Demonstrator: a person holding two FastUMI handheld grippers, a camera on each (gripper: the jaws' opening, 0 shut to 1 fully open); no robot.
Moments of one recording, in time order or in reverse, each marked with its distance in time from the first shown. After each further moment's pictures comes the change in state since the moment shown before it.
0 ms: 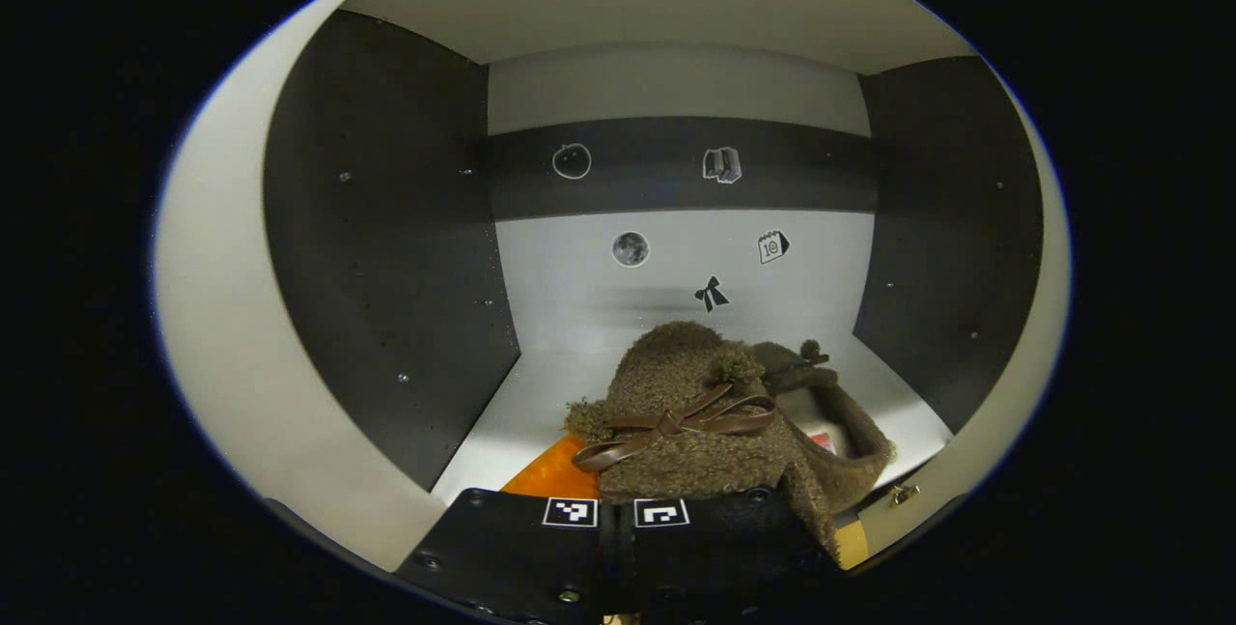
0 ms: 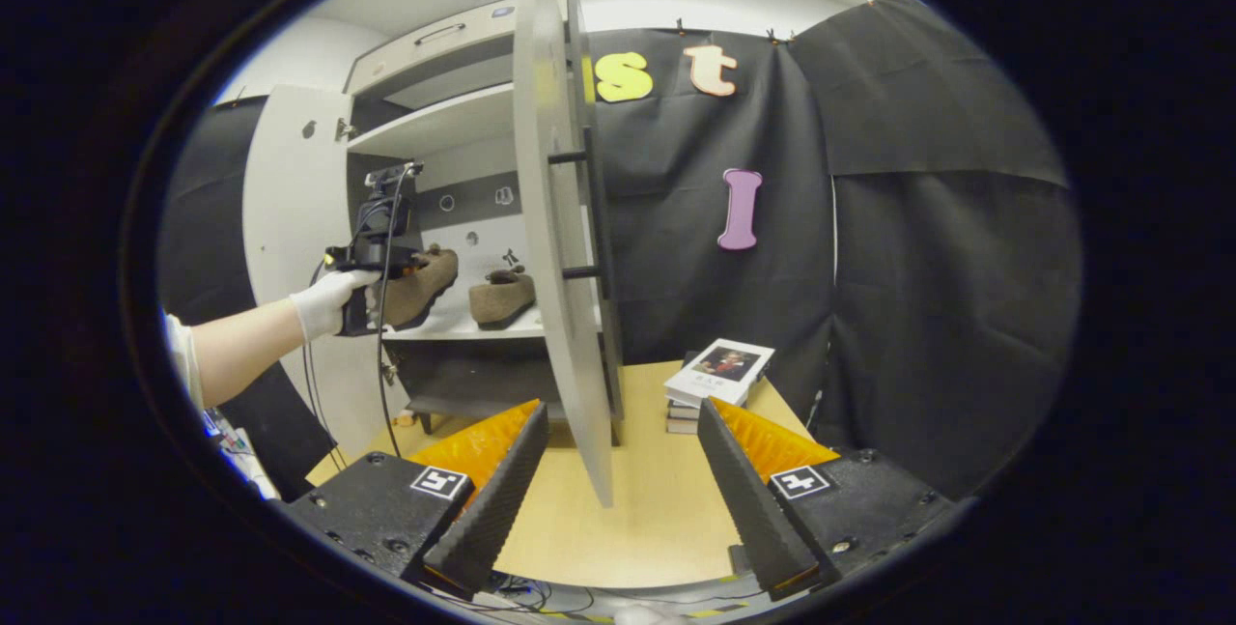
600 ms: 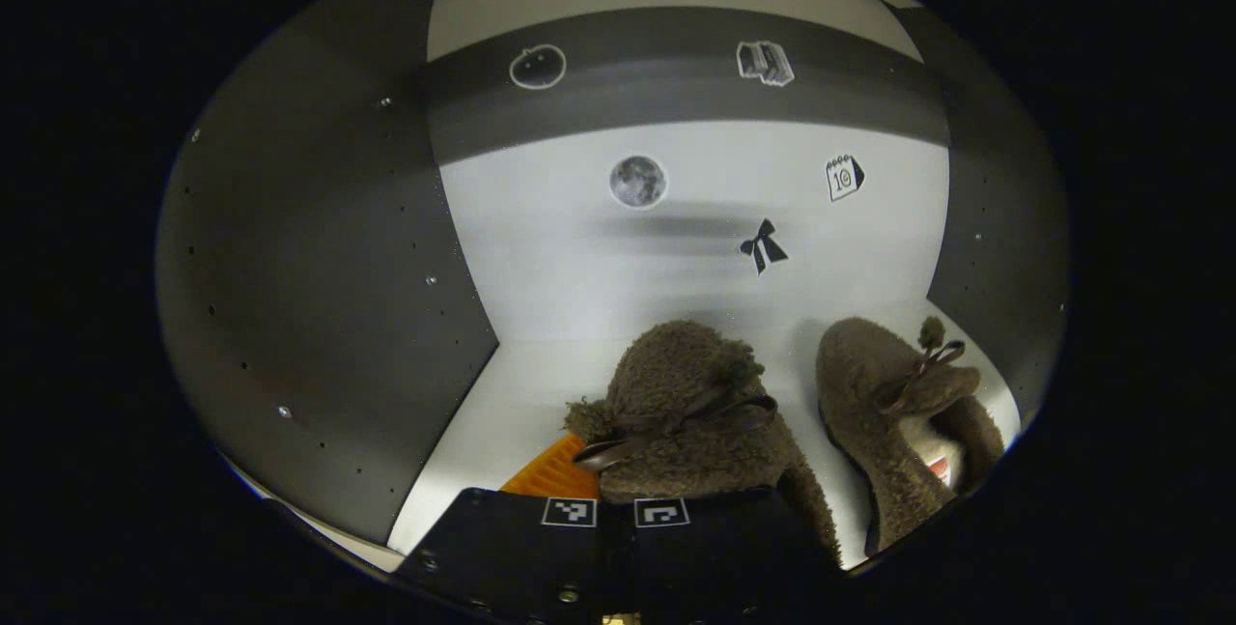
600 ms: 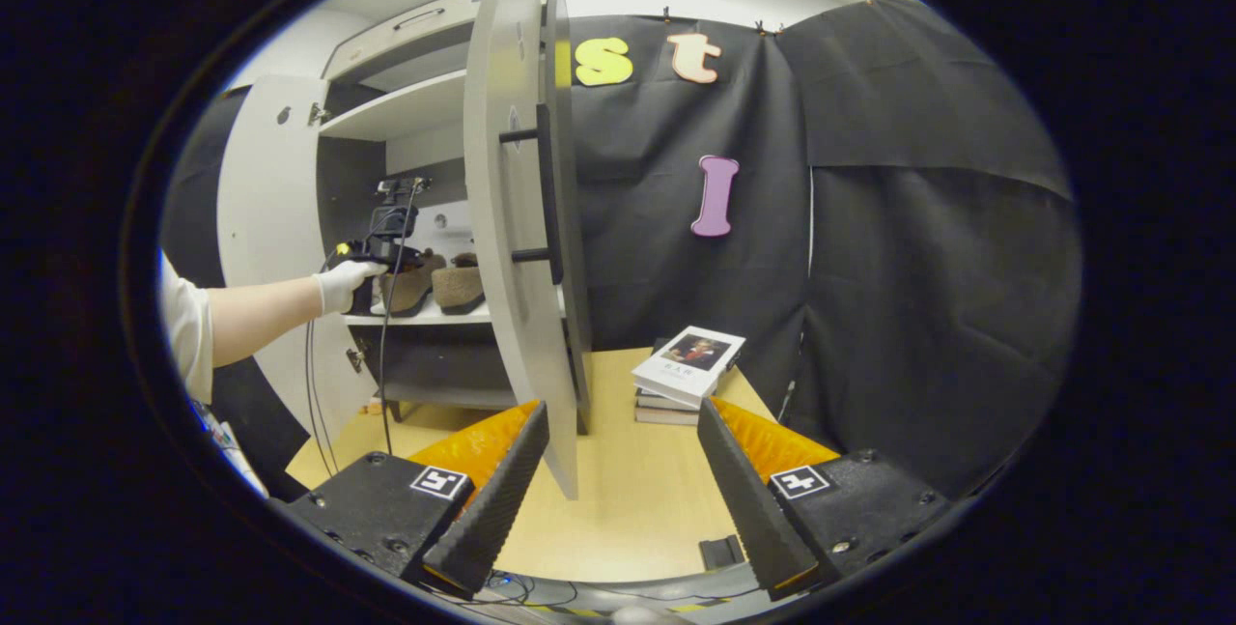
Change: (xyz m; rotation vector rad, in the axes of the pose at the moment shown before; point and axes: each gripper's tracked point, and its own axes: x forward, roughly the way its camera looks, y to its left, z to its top) left arm 0.099 0.005 -0.045 0.079 0.163 0.031; right arm 0.008 -0.017 -0.004 -0.015 0.048 -0.064
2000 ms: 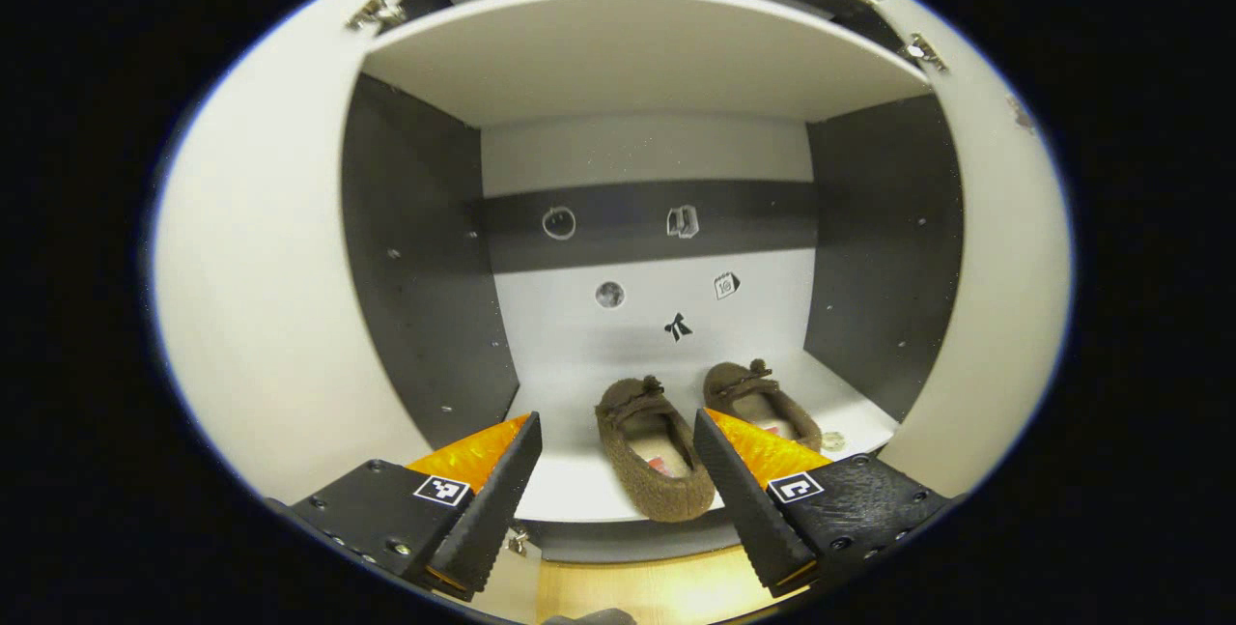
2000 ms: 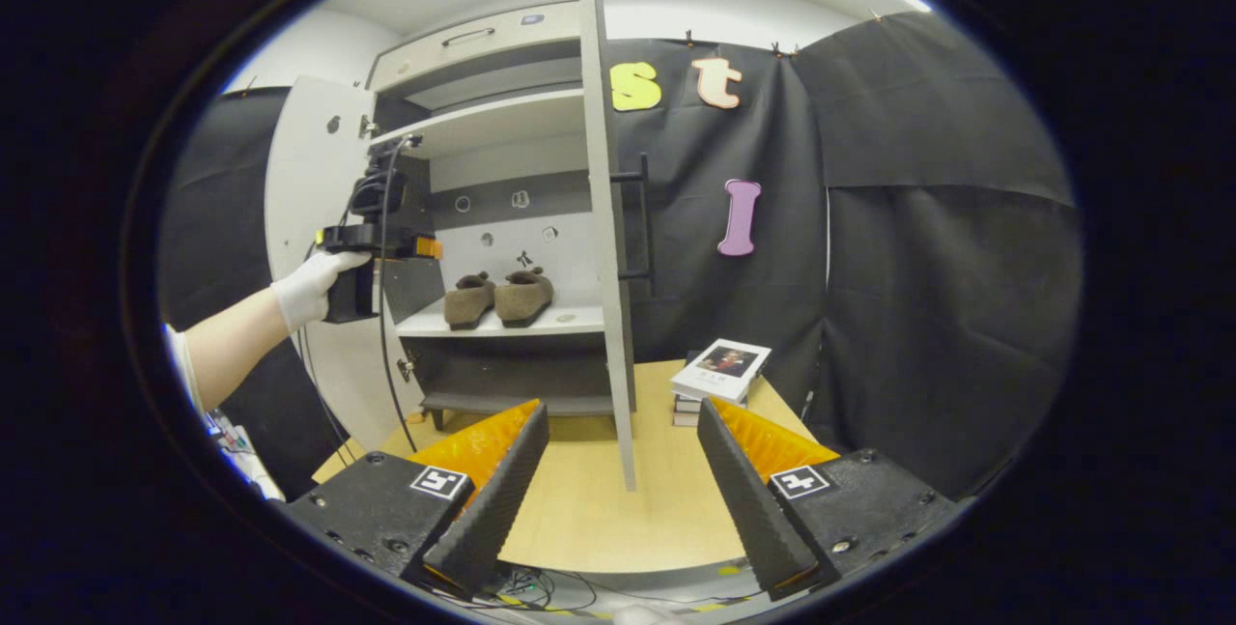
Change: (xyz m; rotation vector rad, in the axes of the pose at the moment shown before) left arm -0.237 0.017 0.038 -0.012 -0.325 -0.132; right arm -0.073 0.073 0.004 0.001 -0.081 0.050
